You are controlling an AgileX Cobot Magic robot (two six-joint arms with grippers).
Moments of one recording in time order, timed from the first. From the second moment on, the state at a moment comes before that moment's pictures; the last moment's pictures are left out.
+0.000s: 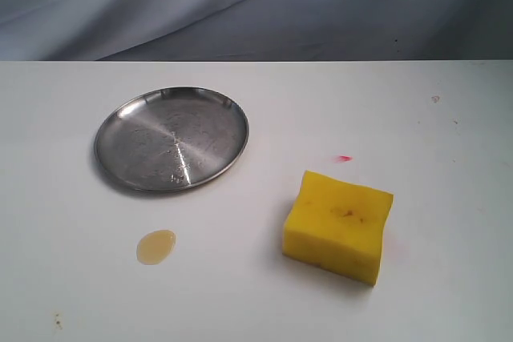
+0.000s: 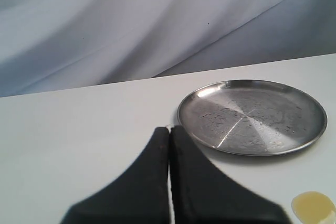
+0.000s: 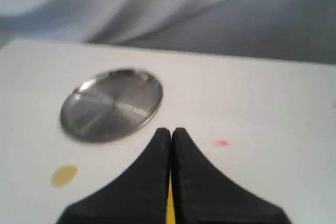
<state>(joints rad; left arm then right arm) -0.07 0.00 0.00 -0.07 0.21 0.17 0.27 0.70 -0.81 0.48 0.70 -0.31</state>
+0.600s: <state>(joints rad) -0.07 0.00 0.00 -0.07 0.21 0.17 0.35 1.56 -1.04 0.49 0.94 -0.46</state>
